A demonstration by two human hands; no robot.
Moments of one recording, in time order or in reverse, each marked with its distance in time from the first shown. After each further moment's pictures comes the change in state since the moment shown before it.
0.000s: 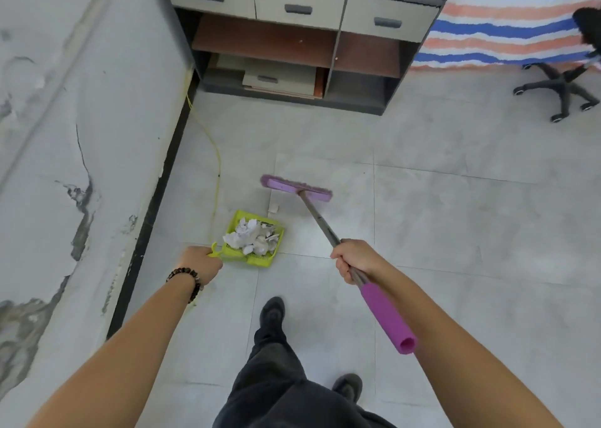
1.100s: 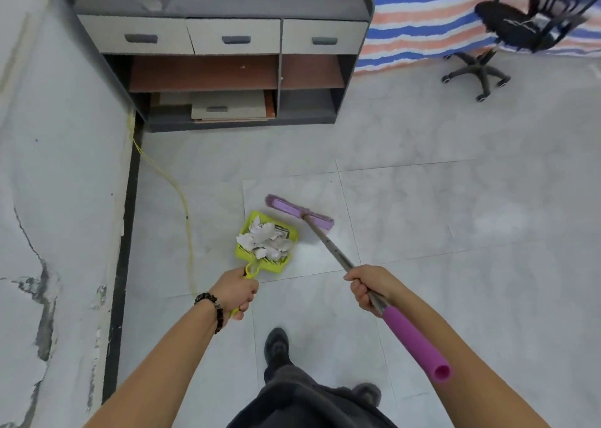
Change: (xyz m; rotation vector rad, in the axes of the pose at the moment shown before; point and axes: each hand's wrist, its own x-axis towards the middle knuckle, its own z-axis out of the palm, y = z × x) left_hand -0.008 0.097 0.000 -0.105 -0.436 0.051; right_hand -0.025 -0.012 -0.012 0.489 0.096 0.213
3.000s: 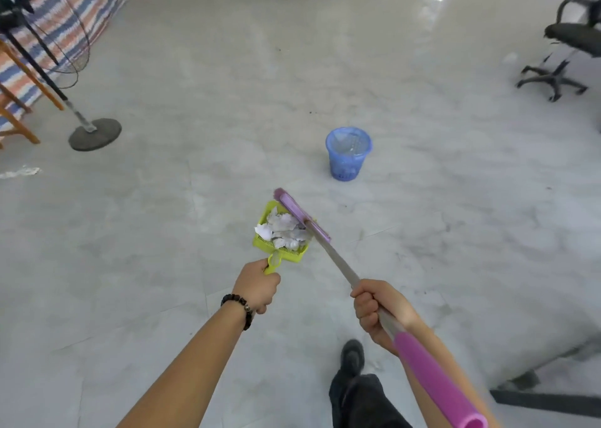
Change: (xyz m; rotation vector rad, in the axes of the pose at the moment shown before) left_hand -0.093 0.352 1.347 1.375 -0.923 0.629; right_hand -0.103 0.218 -1.050 1.996 0.435 -0.426
